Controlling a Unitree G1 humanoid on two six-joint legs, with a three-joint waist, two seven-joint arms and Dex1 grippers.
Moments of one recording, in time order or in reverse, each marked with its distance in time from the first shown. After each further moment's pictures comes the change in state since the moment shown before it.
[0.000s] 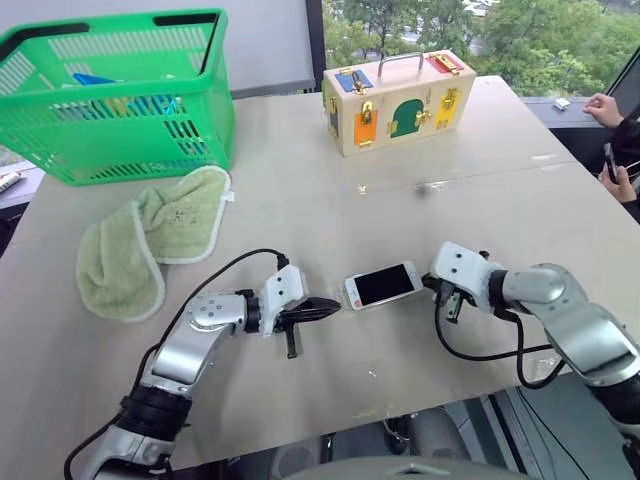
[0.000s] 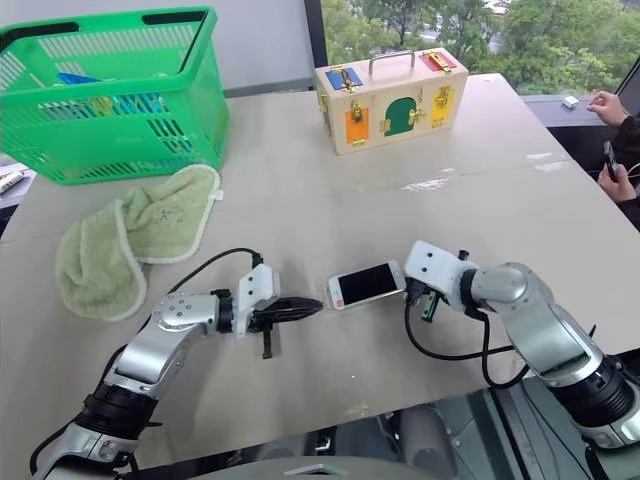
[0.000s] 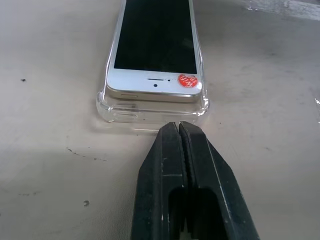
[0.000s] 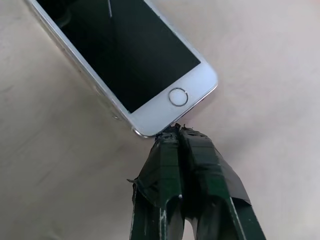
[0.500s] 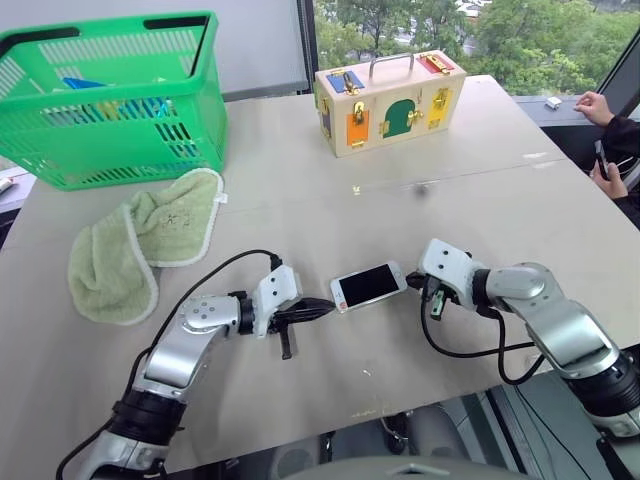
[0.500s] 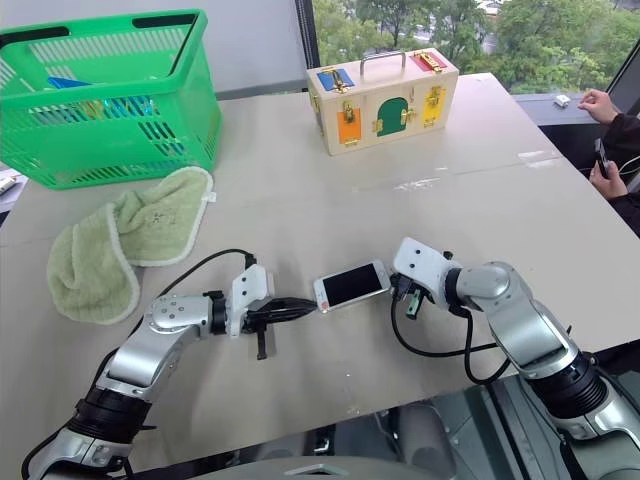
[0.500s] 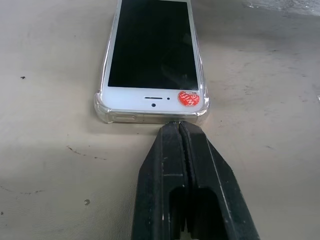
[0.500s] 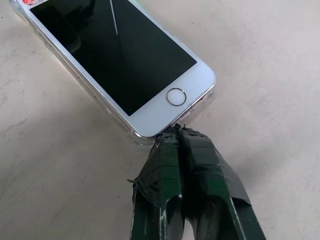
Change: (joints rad) left arm 0.019 0.006 0.027 -0.013 -0.001 0.018 0.006; right arm -0.012 0.086 -0.007 0.063 0.003 -0.028 0.004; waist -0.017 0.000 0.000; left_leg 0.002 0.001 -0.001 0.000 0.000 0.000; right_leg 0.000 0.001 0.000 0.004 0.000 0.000
